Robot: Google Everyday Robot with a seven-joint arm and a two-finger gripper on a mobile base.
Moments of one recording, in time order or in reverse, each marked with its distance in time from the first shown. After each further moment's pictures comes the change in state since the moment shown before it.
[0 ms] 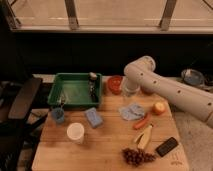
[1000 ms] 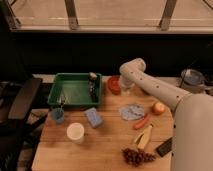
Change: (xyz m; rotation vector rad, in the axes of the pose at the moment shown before) arm 0.030 -0.080 0.085 0.031 0.038 0.007
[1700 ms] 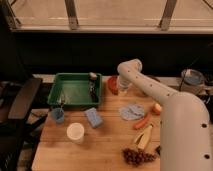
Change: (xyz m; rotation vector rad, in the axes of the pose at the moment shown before) arm -0.010 -0.005 0.030 -0.054 -0.035 -0.050
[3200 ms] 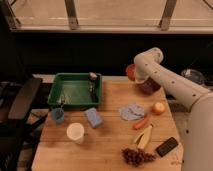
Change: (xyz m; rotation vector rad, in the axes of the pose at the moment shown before) arm 0.108 -0.014 -0.119 0.208 0.175 0.244
